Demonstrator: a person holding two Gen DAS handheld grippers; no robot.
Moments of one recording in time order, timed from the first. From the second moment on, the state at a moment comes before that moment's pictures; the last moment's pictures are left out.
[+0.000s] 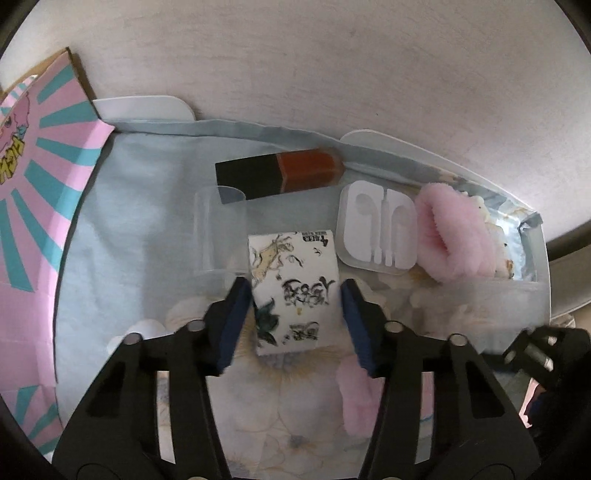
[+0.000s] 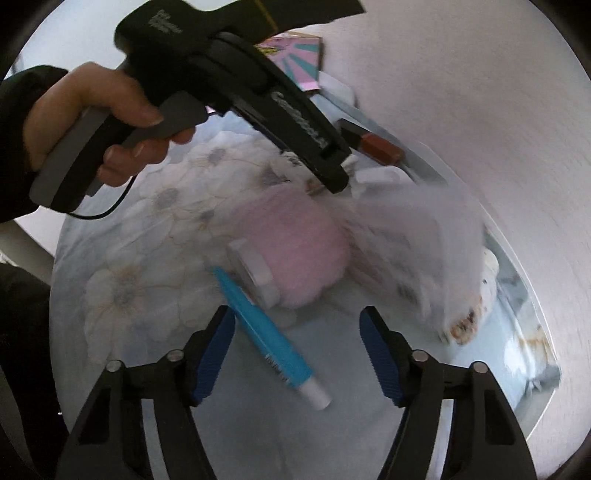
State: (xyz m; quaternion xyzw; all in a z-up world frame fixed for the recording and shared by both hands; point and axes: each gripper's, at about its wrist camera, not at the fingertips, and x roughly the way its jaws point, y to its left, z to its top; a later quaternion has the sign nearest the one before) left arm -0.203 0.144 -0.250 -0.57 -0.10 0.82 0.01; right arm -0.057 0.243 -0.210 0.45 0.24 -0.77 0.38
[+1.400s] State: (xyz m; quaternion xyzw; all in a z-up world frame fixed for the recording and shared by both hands) left arm -0.109 0.044 -0.115 -0.50 -0.09 0.86 0.09; right arm -0.031 0.201 -0.099 0.47 0.15 -0.81 0.32
